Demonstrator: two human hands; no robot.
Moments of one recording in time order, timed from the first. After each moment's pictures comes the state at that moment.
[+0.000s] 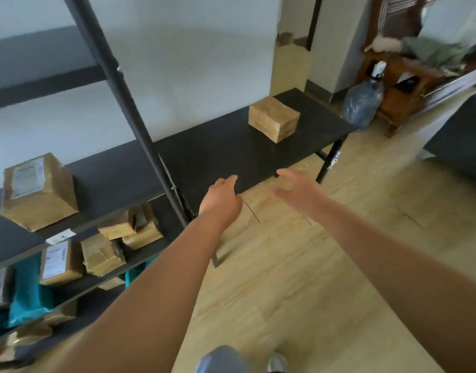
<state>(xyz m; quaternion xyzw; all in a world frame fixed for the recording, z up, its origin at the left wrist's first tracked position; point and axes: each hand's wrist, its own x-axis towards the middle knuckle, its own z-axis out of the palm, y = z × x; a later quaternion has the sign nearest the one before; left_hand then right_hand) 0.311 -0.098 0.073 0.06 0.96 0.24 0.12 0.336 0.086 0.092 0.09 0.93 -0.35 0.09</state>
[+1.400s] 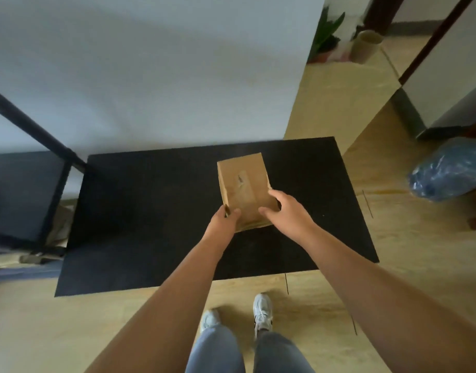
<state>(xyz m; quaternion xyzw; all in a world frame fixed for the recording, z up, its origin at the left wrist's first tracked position) -0.060 0.178 -0.005 -0.38 0.71 0.56 0.19 -0.120 0.320 0.003 -0.04 0.91 -0.32 0.26</state>
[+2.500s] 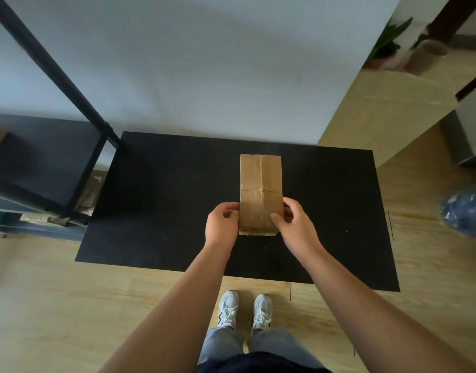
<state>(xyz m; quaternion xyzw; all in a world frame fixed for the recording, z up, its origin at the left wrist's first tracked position) -0.038 0.156 -0.017 -0.46 0.67 0.58 0.00 -0.102 0.295 -0.014 -0.02 0.86 -0.43 0.26</state>
